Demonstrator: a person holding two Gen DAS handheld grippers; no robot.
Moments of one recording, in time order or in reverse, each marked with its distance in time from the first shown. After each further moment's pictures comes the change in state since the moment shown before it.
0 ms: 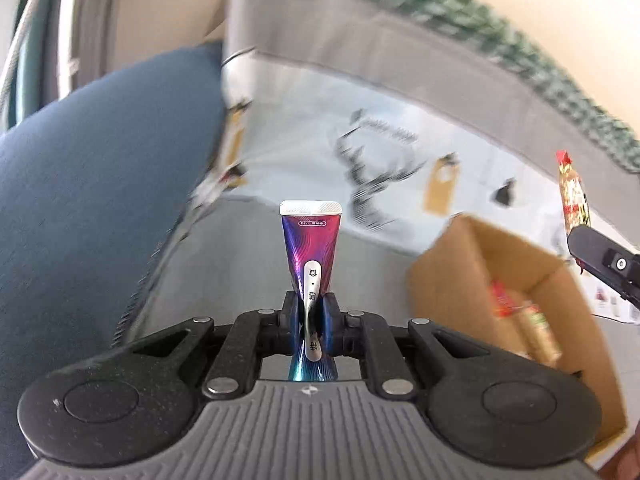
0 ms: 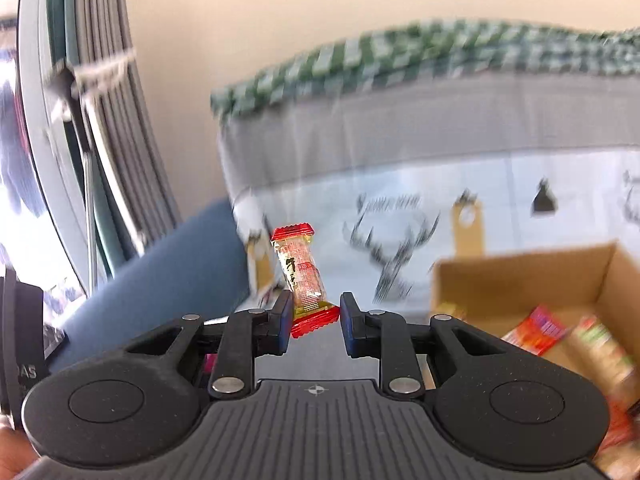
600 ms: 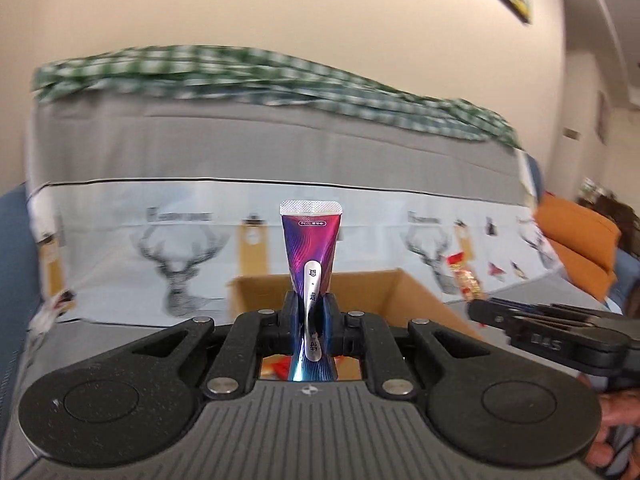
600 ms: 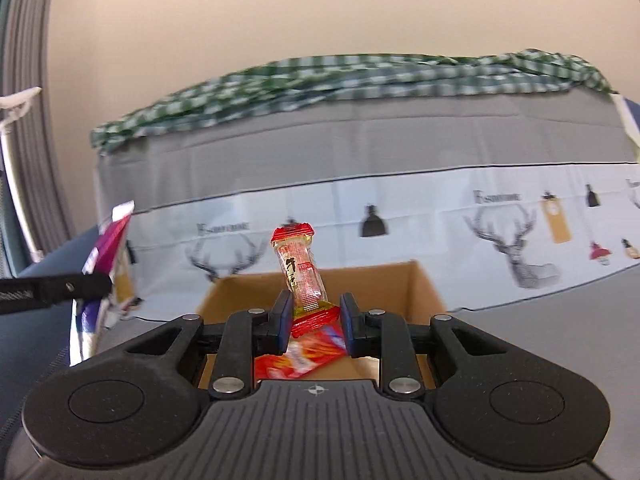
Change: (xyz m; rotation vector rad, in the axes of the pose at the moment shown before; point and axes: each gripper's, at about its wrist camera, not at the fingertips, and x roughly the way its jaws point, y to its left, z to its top) left arm -0.028 -0.180 -0.025 0.336 -0.208 -0.320; right arm -0.084 -0.158 -0.014 -0.001 -0.062 -0.287
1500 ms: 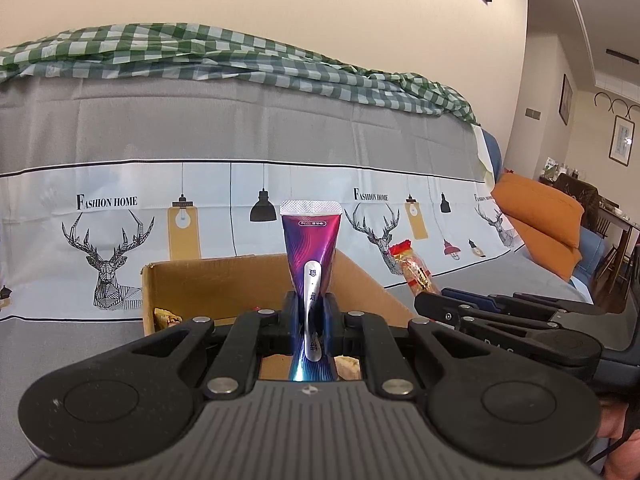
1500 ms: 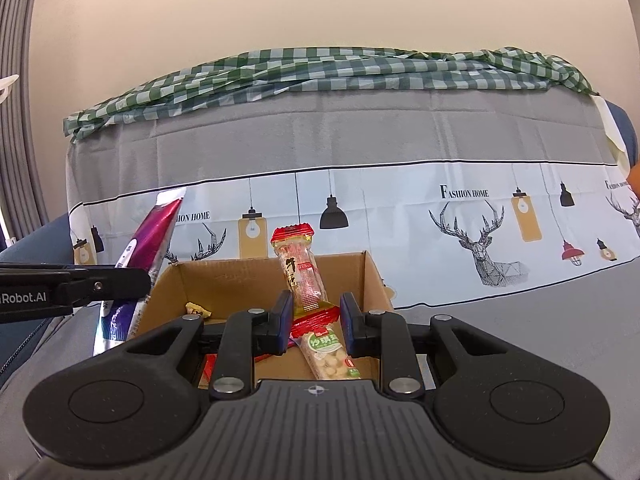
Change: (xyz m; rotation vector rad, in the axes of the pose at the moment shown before) left arm 0.035 -0.045 -0.009 0.023 0.057 -0.121; right arm 0.006 -0.030 -0.011 -0.027 0.008 -0.053
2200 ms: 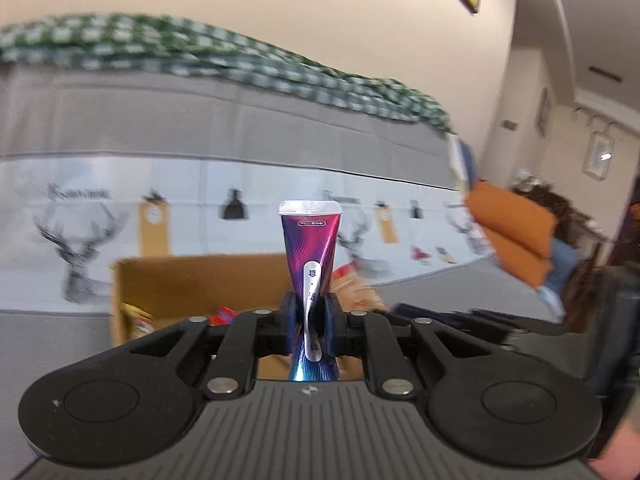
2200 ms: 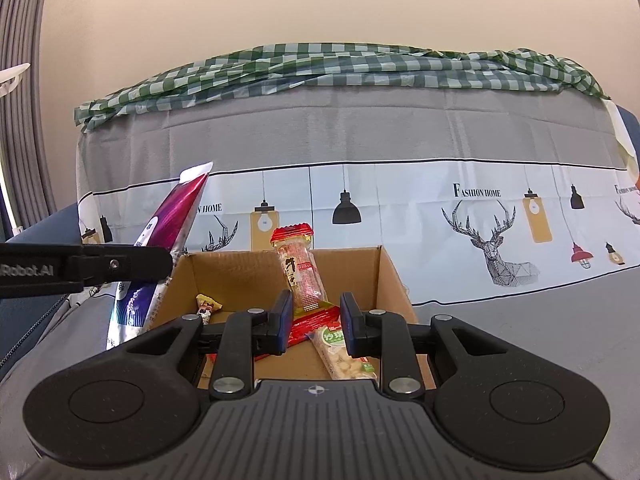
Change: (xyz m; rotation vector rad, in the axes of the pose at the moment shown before) left arm -0.002 0.001 0.002 -0.049 0.007 -0.124; right arm 0.003 0.009 -0.004 -0.027 0.013 0.024
